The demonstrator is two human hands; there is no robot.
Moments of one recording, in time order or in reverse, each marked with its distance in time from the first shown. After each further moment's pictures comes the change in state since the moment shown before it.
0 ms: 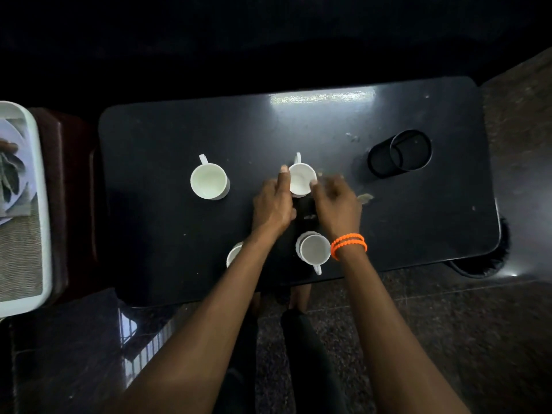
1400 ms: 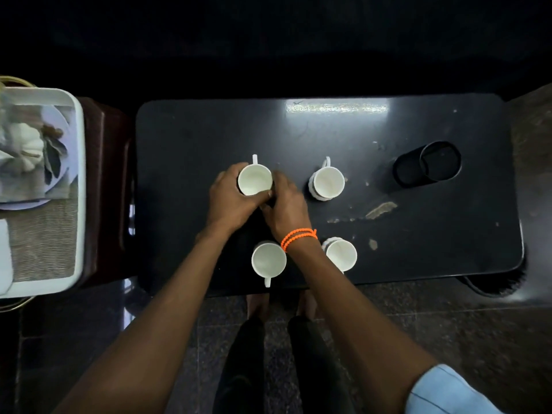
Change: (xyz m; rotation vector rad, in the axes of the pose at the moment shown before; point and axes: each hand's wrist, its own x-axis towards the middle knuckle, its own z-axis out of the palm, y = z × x) left_hand 0.014 -0.028 -0.128 0.294 0.203 0.362; right_hand -0.038 -0.043 0.107 -0.283 -0.306 -0.406
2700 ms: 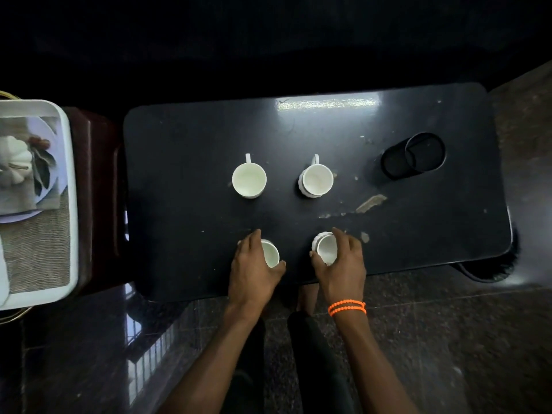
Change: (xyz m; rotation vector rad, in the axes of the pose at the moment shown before) left_hand -0.119 -0.013 0.051 0.335 -0.203 -0.151; right_hand -0.121 0.092 -0.034 -0.038 0.277 0.357
